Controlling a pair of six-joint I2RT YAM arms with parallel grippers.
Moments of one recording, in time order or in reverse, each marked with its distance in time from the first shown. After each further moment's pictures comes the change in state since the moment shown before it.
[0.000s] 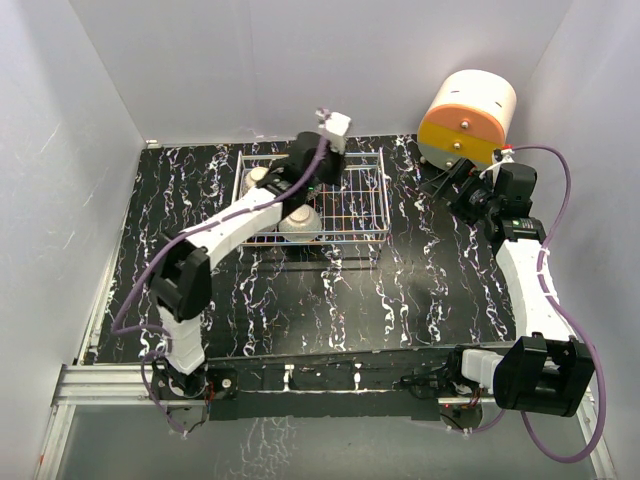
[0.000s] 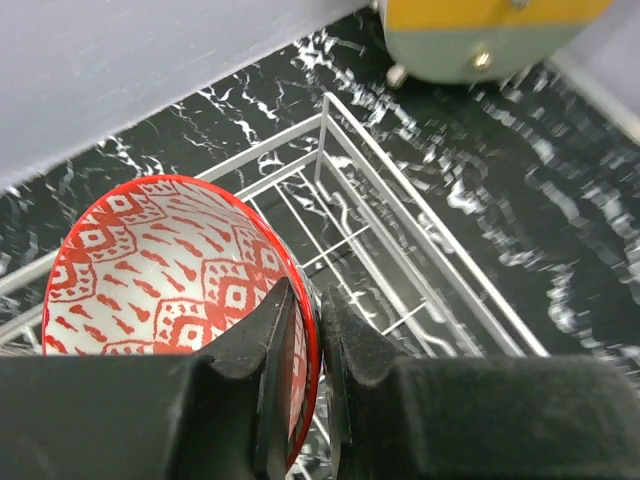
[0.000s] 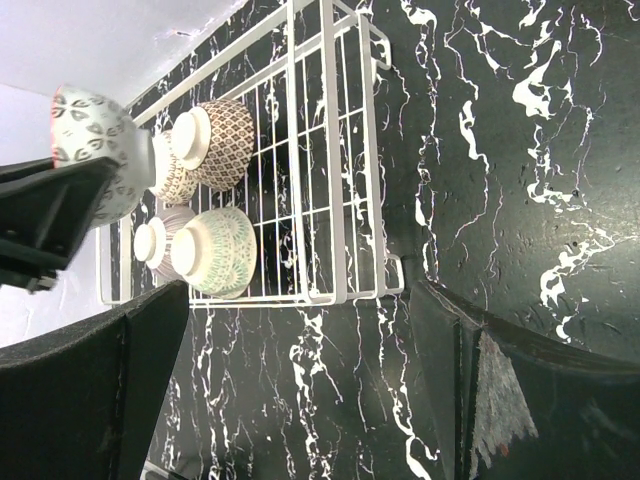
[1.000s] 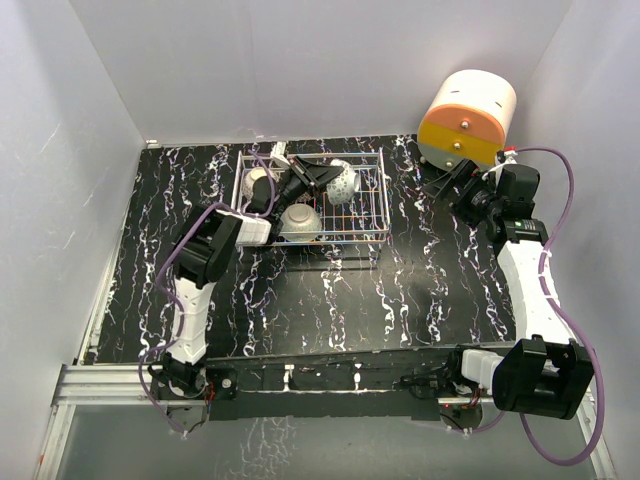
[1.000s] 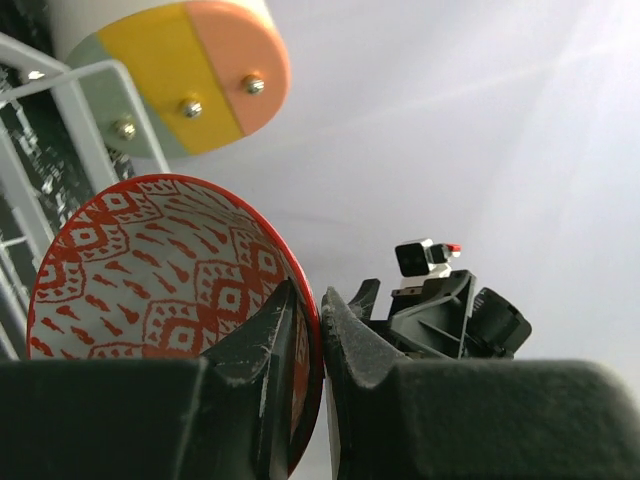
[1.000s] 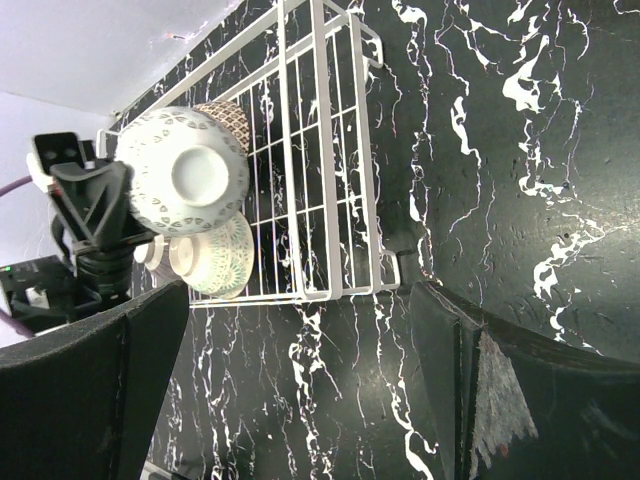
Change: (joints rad) left arm 0.243 0.251 -0.440 1.362 0.579 -1.493; right arm -0.016 -0.011 0.000 -0.022 0.000 0.004
